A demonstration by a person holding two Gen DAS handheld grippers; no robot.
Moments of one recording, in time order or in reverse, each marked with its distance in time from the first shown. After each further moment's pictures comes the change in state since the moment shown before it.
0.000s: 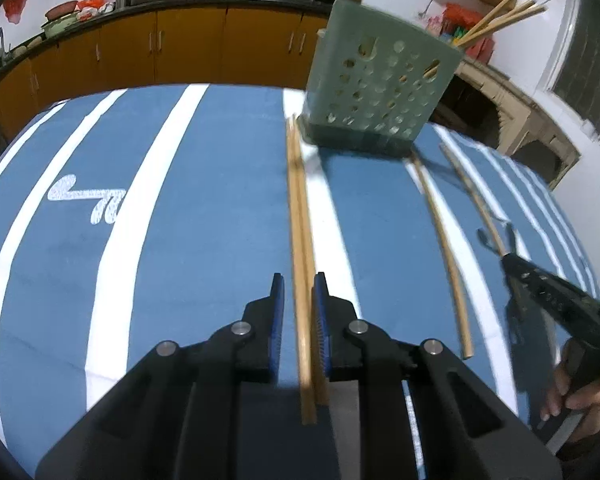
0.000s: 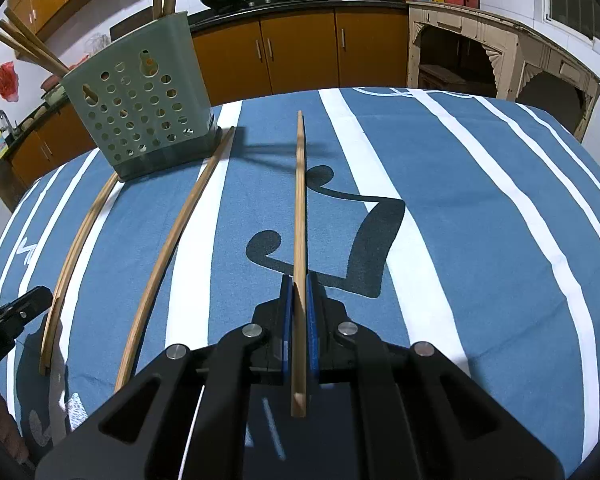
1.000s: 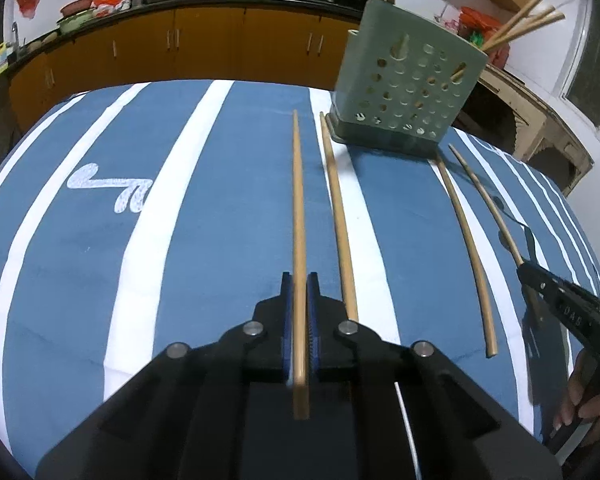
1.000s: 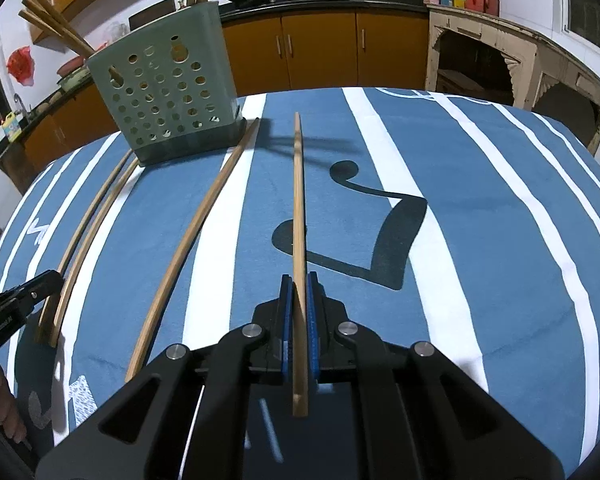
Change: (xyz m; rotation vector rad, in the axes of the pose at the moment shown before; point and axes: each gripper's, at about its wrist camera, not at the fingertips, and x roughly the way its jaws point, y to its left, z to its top) left arm -0.003 0.013 -0.005 -0.034 -0.015 0.045; right arm -0.004 0.011 -0.007 -0.060 0.009 0.034
